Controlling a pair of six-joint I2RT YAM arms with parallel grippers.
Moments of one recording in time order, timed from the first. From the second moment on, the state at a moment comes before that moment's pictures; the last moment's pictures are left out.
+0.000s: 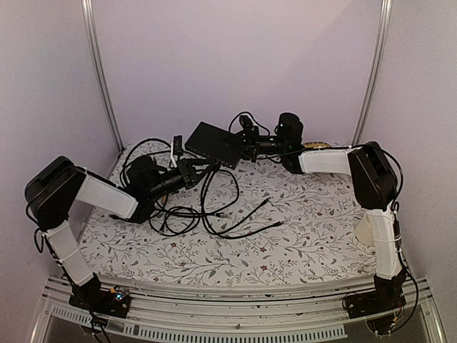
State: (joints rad) left arm -0.58 1.76 0.74 1.18 0.47 -1.01; right arm 0.56 2.25 1.68 0.72 -1.04 1.36
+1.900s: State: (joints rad) left arm -0.33 1.53 0.78 0.62 0.37 -0.78; right arm 0.43 2.25 1.69 0.73 -1.02 1.38
